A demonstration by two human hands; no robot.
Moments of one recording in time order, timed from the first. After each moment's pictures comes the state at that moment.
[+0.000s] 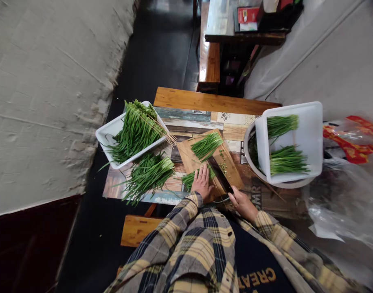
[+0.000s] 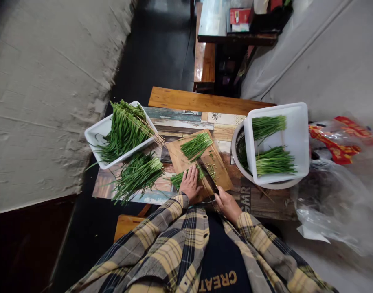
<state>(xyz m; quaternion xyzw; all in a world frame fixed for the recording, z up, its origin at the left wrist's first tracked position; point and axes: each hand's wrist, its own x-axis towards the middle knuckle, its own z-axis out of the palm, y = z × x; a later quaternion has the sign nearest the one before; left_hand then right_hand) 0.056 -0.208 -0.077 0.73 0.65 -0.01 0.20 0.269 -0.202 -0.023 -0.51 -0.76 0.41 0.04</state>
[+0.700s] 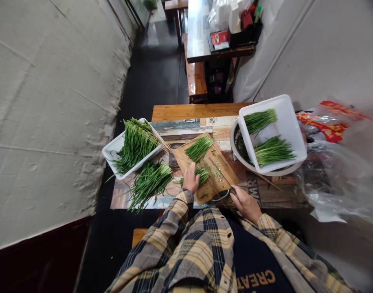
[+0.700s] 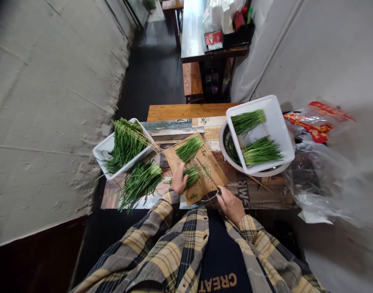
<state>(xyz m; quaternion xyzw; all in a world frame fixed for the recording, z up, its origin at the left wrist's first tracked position) 0.021 -0.189 -0.063 0.63 0.70 0.18 0.29 0.300 -0.232 0.001 -0.53 -0.80 0.27 0.10</state>
